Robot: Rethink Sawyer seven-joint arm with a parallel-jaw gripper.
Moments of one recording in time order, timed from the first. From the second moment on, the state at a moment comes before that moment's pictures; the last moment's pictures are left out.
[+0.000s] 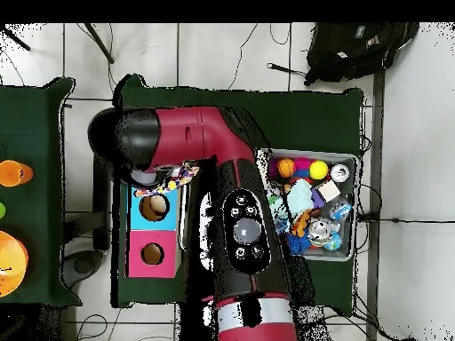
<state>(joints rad) -0.09 -0.64 0.17 1.26 -0.11 1.18 2.01</state>
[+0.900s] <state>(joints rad) -0.04 -0.58 0.16 1.19 -0.14 1.17 2.01</state>
